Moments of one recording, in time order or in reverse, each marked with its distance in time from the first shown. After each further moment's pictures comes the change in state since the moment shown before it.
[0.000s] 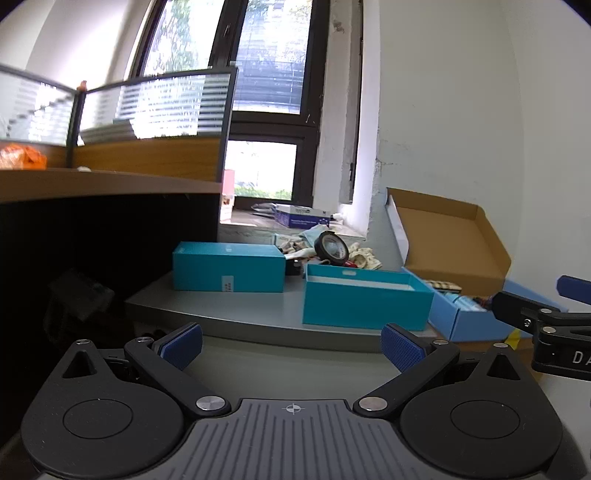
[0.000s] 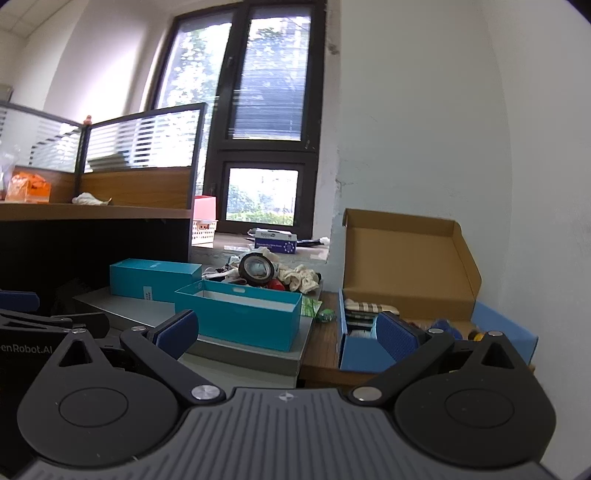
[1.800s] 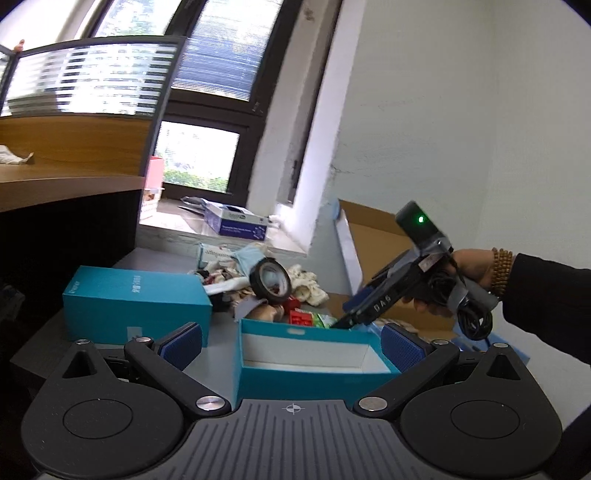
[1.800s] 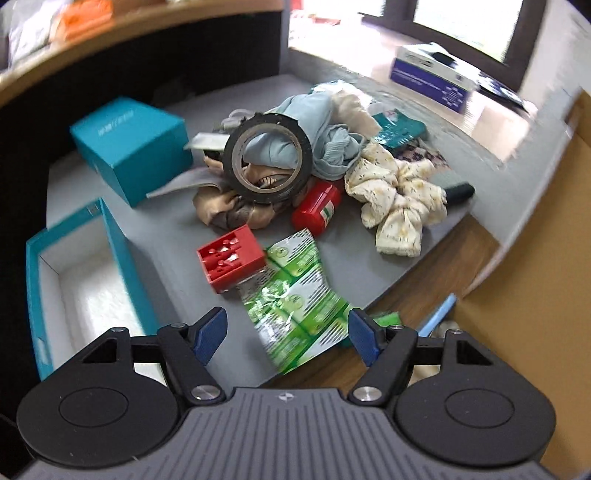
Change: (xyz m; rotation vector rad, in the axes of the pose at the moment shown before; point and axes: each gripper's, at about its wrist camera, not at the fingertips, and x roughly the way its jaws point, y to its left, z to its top) left arm 0.108 0.002 0.060 -0.076 0.028 -0.241; right arm 0.419 -0.075 0.067 -0.368 0.791 0.674
